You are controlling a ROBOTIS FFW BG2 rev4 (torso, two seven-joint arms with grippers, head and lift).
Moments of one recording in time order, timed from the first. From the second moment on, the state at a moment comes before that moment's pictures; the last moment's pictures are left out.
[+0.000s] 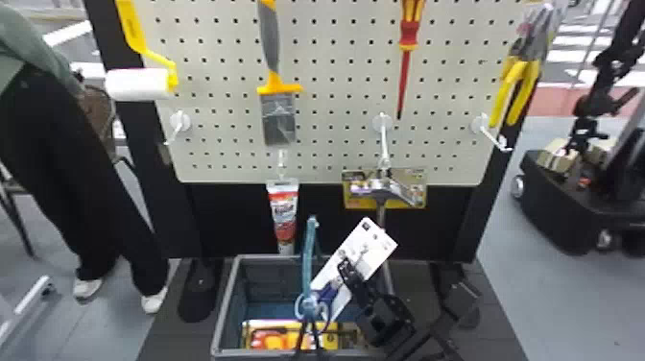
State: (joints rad) left arm 0.79 0.04 -0.08 -1.53 -0.31 -0.91 0.67; right arm 0.07 -0.03 0.29 -1.51 -0.82 -0.02 0.42
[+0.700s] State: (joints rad) left arm 0.79 0.04 -0.08 -1.53 -0.31 -0.91 0.67; right arm 0.05 -0.03 0.29 -1.50 -0.82 -0.01 0.44
